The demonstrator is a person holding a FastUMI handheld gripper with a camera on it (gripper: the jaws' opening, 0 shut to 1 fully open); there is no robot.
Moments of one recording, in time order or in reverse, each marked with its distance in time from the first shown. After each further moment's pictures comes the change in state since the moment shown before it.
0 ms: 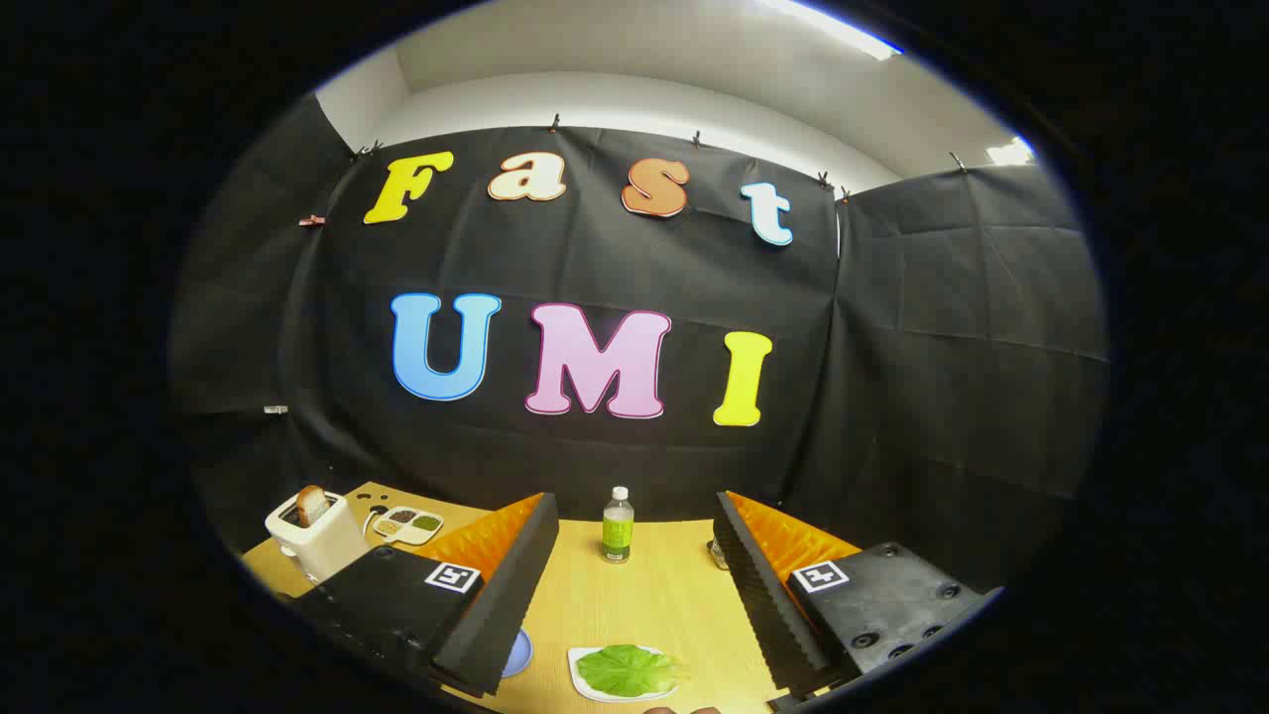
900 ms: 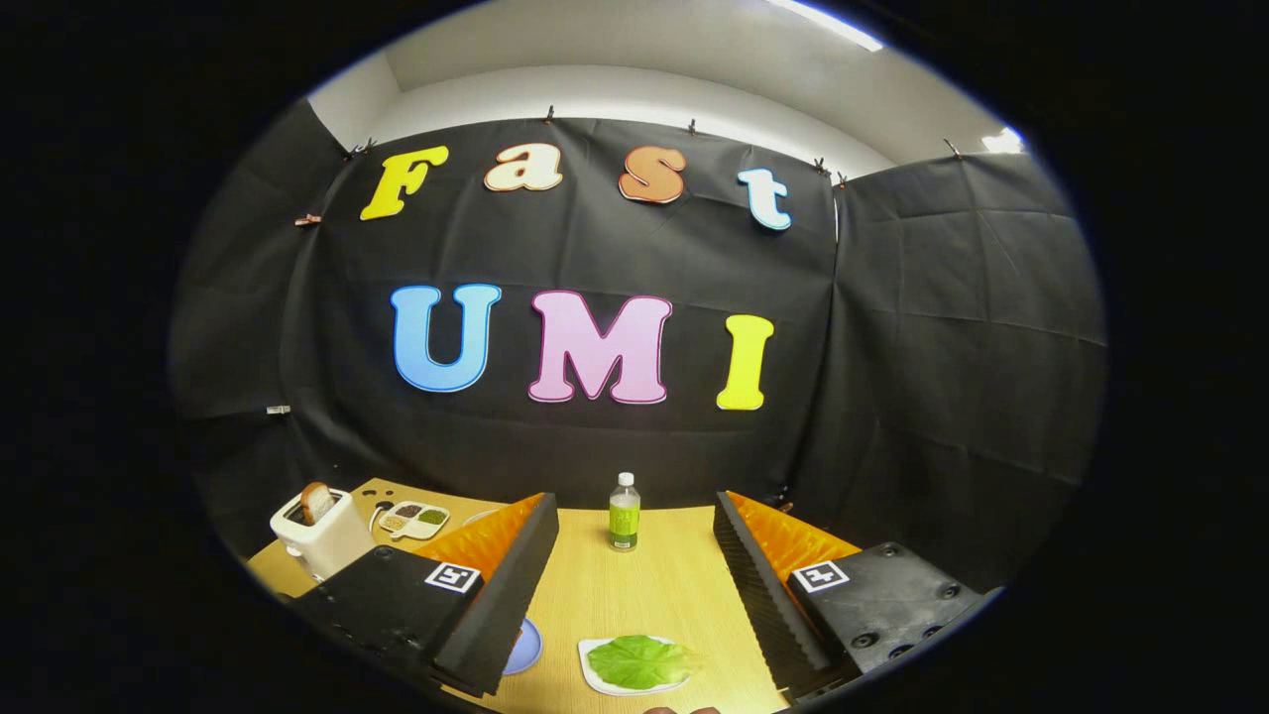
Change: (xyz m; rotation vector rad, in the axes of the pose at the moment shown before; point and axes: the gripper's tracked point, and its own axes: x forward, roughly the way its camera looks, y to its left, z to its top) arm -0.003 0.004 -0.019 0.020 0.041 0.006
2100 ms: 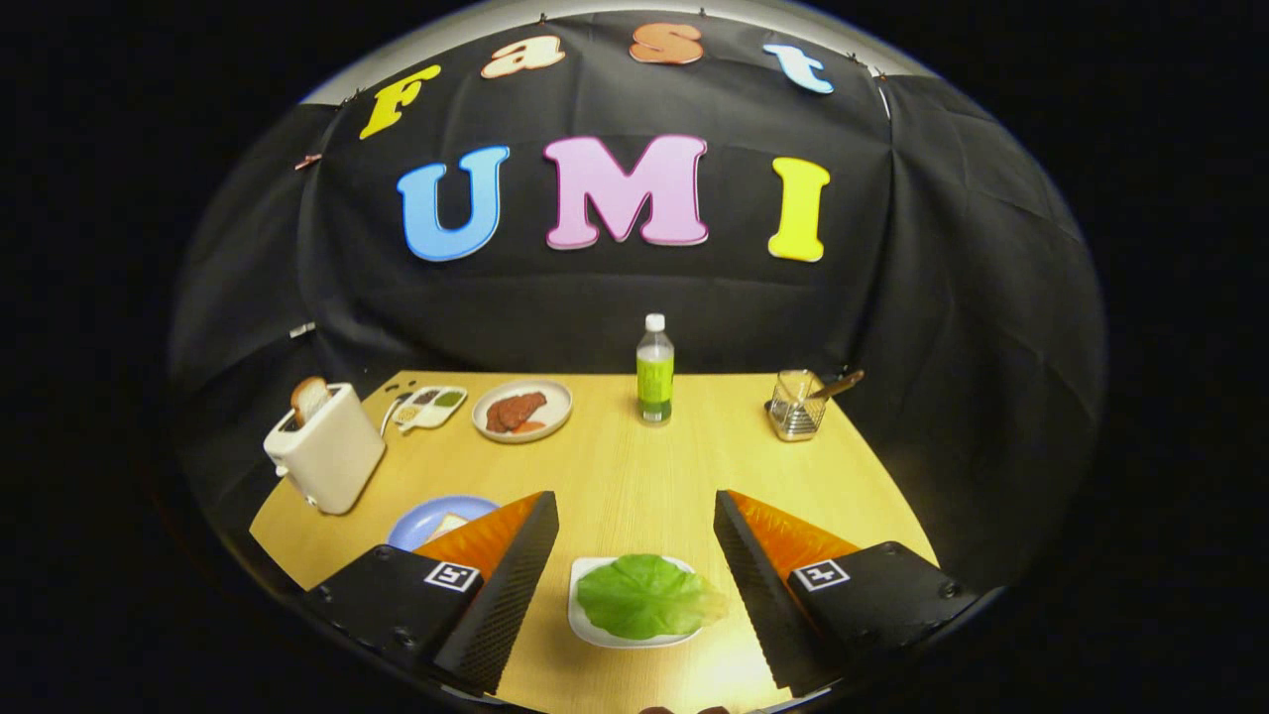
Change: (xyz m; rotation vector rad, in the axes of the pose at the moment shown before) arm 0.050 -0.013 -0.192 0.013 0.465 0.200
